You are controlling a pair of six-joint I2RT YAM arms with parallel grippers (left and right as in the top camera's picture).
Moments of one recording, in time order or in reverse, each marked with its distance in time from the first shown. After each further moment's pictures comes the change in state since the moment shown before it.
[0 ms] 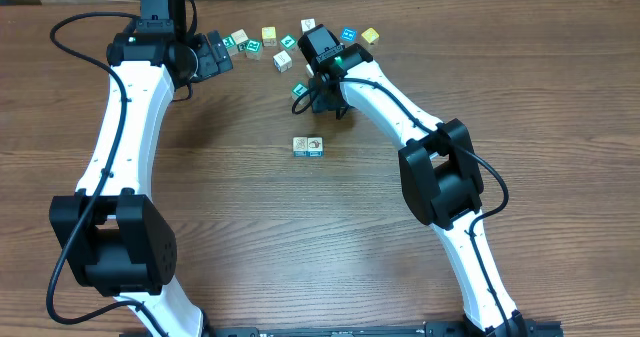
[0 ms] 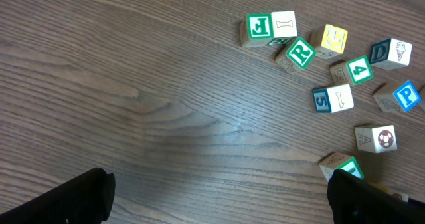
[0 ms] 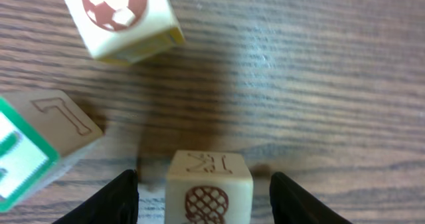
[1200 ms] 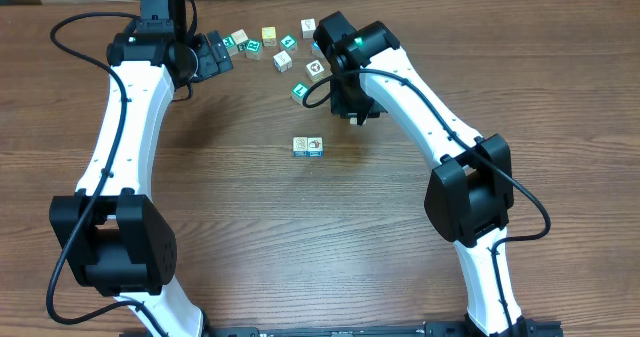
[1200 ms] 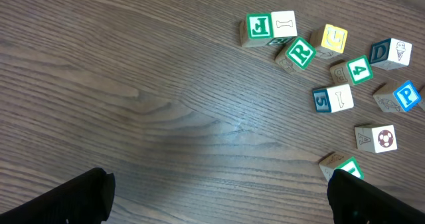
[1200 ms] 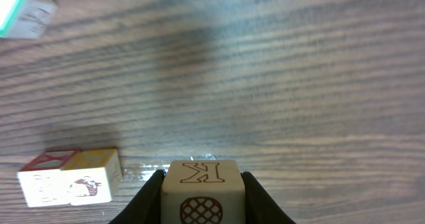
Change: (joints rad) left arm 0.000 0.000 0.000 0.000 0.000 0.000; right arm -0.011 -0.202 -0.016 -0.409 -0.011 0.157
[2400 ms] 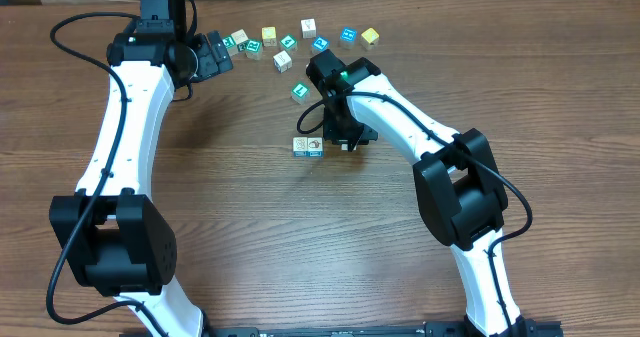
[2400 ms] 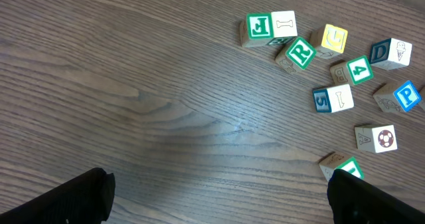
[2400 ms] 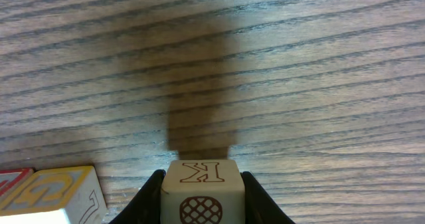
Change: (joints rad) left arm 0.000 0.000 0.000 0.000 0.000 0.000; right arm 0.045 0.000 -0.262 0.227 -0.039 0.060
